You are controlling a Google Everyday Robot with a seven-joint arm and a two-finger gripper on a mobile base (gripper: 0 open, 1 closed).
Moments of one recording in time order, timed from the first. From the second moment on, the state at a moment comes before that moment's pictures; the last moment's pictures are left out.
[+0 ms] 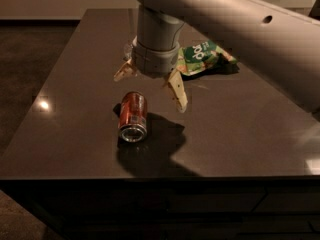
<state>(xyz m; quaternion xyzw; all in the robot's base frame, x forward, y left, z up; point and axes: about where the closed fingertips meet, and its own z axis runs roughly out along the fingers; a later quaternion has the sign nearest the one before) 0.539 0.019 0.878 -0.97 0.24 -0.02 0.08</state>
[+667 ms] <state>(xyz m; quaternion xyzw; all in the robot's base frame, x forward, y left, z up) 0.528 0.033 0.859 -0.99 0.15 -0.02 0.04</state>
